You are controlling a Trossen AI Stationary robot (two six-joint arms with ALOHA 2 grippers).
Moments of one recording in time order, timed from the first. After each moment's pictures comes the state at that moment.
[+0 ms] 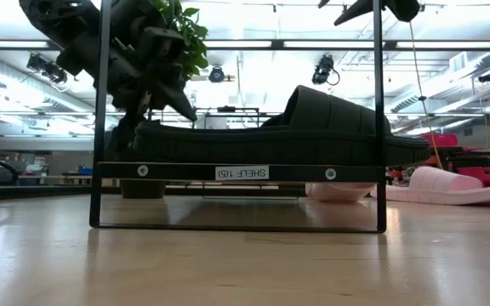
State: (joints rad) left arm 0.06 1.34 0.58 0.09 0.17 -0.93; right arm 0.16 1.22 1.27 -0.74 0.78 1.13
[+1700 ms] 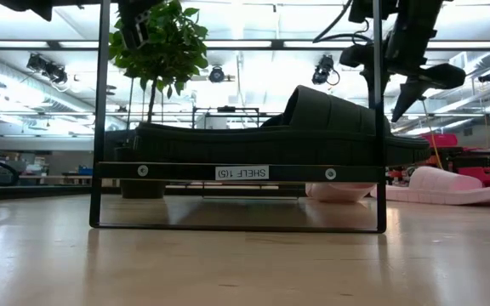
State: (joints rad) left arm 0.10 0.82 0.58 0.30 0.19 -0.78; right arm -0.24 1.22 1.01 -1.02 0.22 1.26
